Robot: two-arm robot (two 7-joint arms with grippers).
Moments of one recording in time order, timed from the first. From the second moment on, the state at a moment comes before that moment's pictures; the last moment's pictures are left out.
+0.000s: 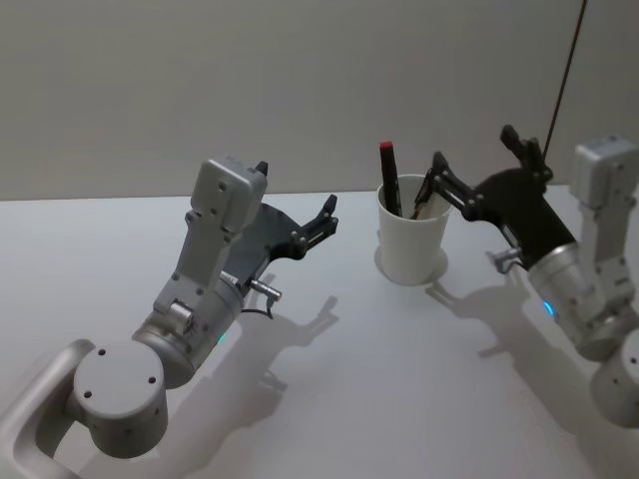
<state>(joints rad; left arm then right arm) -0.24 0.38 0.45 -1.63 -0.20 0.01 -0.01 0.25 0.14 -0.25 -1.41 0.10 -0.23 0.16</state>
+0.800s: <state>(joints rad) -0.24 0.38 0.45 -1.63 -0.20 0.01 -0.01 0.02 0.31 -0.23 -1.72 0.26 0.00 0.08</state>
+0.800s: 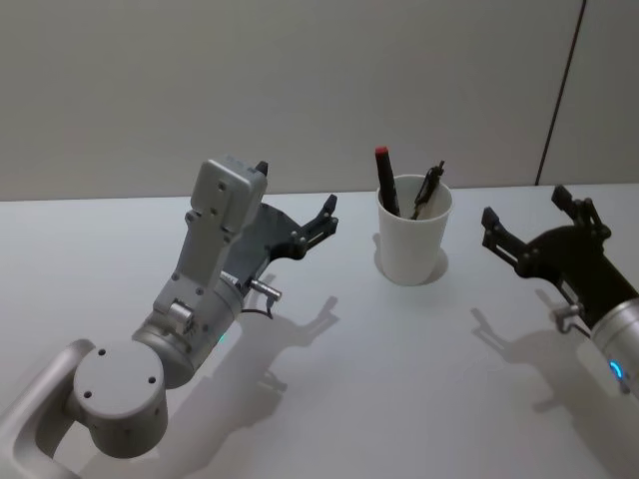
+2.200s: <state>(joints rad) -0.24 0.38 0.45 -1.63 -0.20 0.01 -0.01 -0.01 0.34 -0.23 -1.77 0.29 0.03 0.07</state>
